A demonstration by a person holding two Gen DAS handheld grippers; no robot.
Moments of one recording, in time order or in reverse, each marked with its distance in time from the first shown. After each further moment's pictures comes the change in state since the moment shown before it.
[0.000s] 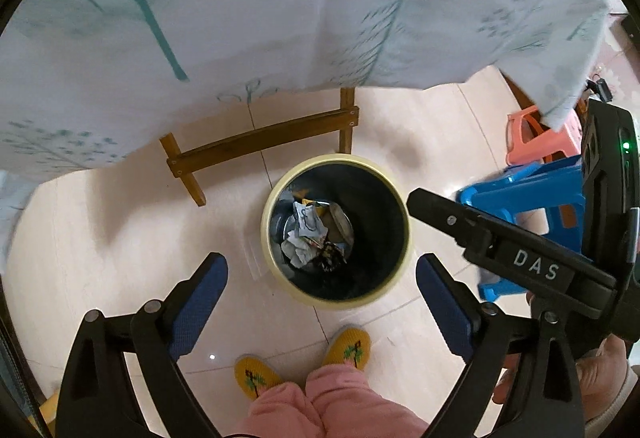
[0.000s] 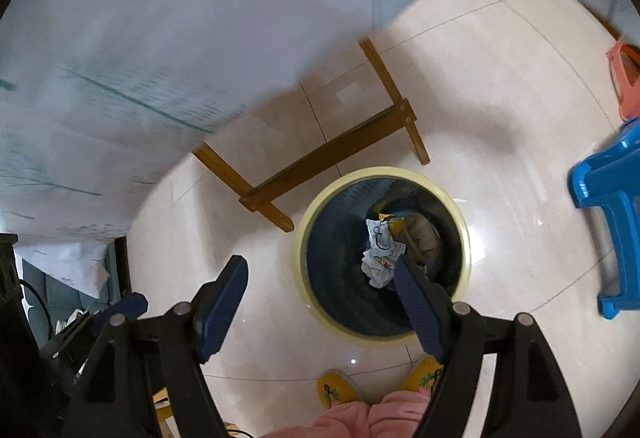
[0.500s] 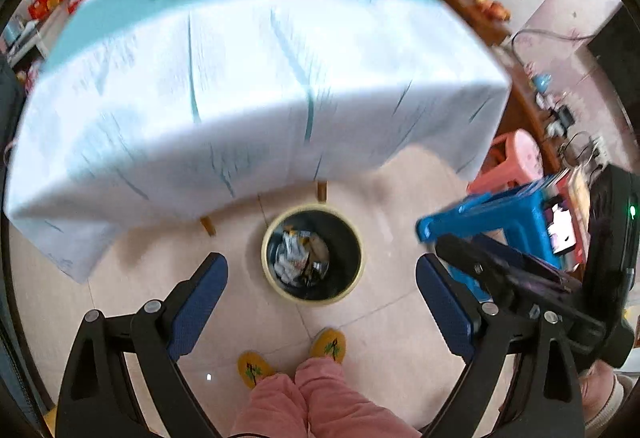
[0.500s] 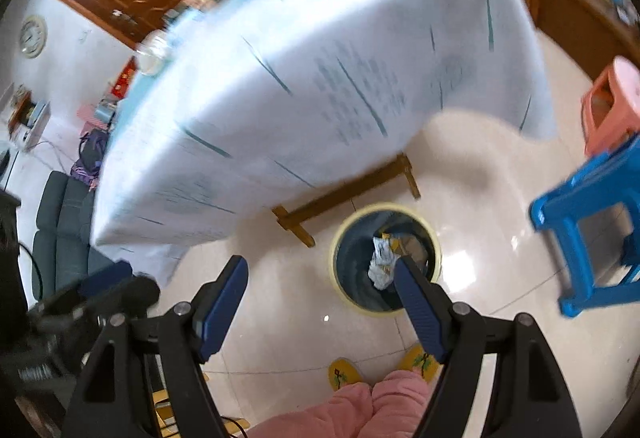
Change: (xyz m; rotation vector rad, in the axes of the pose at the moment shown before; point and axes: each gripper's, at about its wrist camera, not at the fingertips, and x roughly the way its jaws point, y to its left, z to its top) left arm -0.205 -0.030 0.041 0.018 -0.127 -0.035; right arm -0.198 0.070 0.005 -0.067 -0.112 -0.010
